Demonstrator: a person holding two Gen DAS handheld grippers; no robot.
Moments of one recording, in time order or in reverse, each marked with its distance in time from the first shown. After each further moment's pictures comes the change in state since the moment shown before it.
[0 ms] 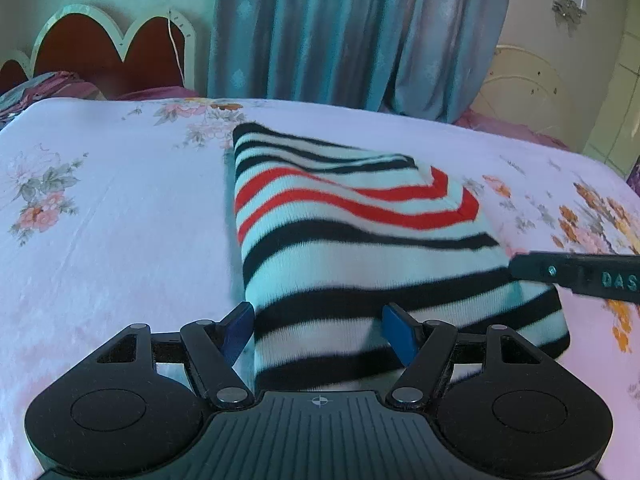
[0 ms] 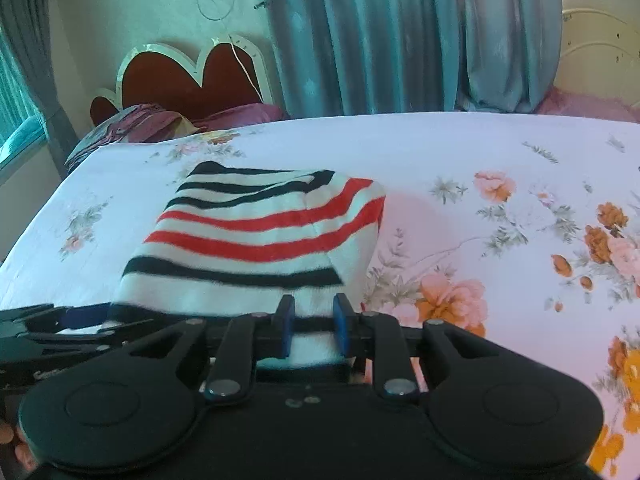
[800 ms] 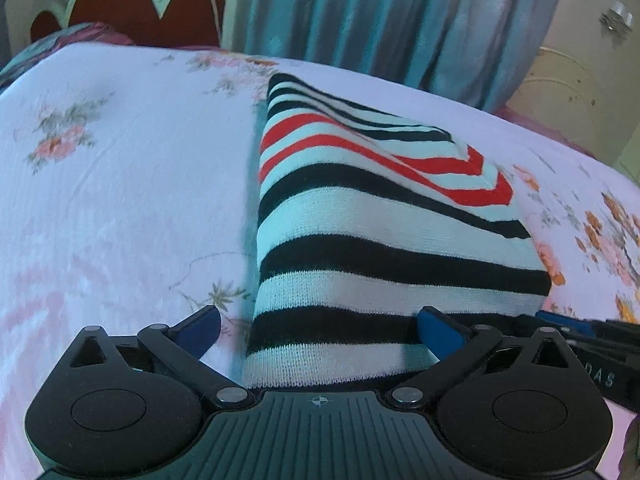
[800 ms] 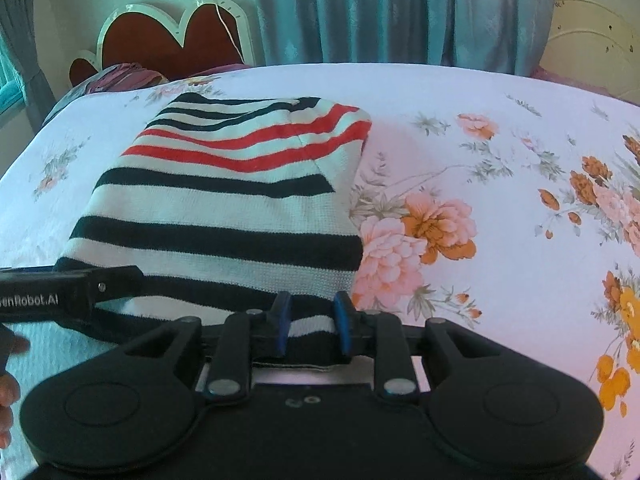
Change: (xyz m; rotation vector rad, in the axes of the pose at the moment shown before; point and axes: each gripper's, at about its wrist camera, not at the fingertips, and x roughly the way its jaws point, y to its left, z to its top) left arm 0.016 0.000 -0.010 -0.129 0.086 0.060; right arm 0.016 0.005 -0.042 -0.030 0.093 -0.090
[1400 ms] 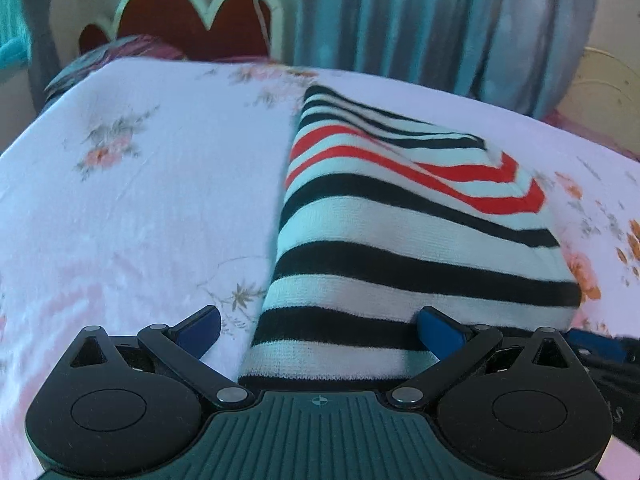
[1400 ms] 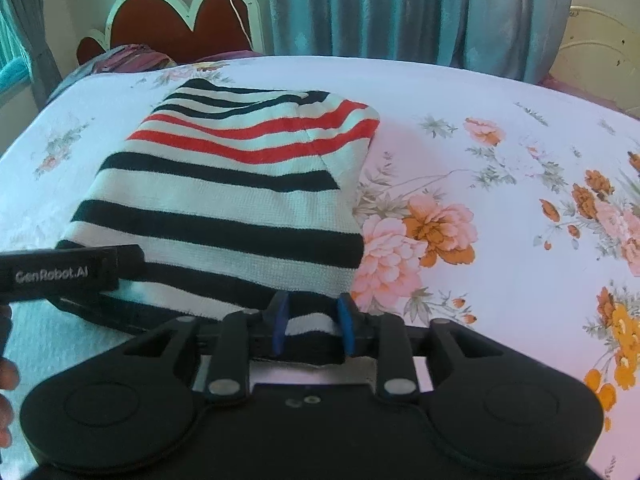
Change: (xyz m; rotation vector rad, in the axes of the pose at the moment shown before) left arm -0.010 -0.025 -0.003 -0.006 -0.026 0.169; right arm 0.000 0.004 0.006 -0.058 0.037 -0.020
